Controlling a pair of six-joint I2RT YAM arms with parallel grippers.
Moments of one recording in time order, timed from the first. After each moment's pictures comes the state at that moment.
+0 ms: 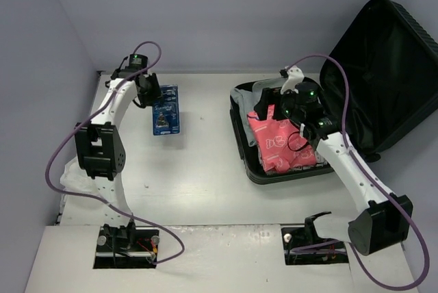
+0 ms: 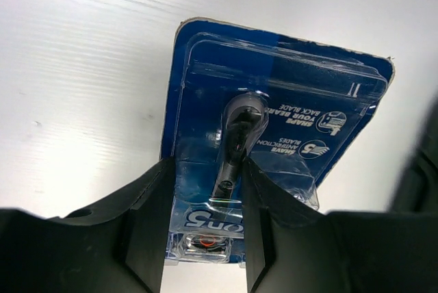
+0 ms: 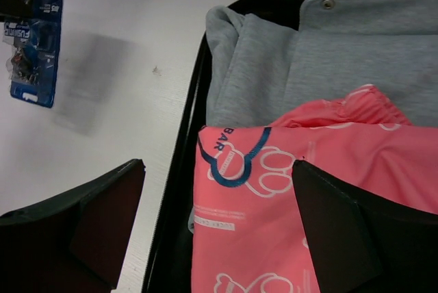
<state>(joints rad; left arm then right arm) -0.06 1.99 1.80 -0.82 0.07 -0.41 0.32 1.27 1.09 -0.27 -0.17 0.18</state>
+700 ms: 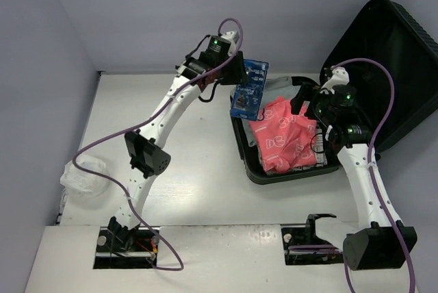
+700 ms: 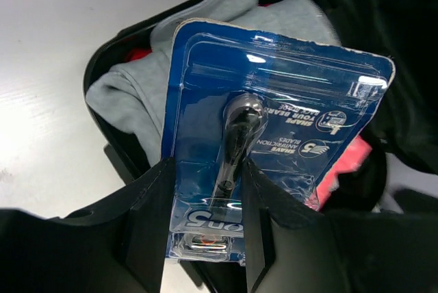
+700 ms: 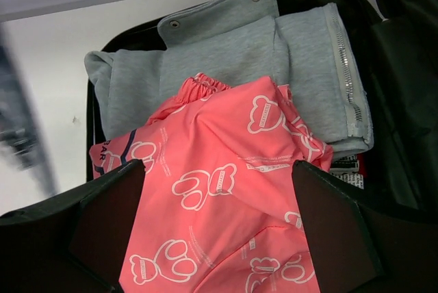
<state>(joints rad) -0.61 2.23 2.60 -0.93 0.14 -0.53 0.03 1.11 1.07 -0.38 -0.10 0.22</state>
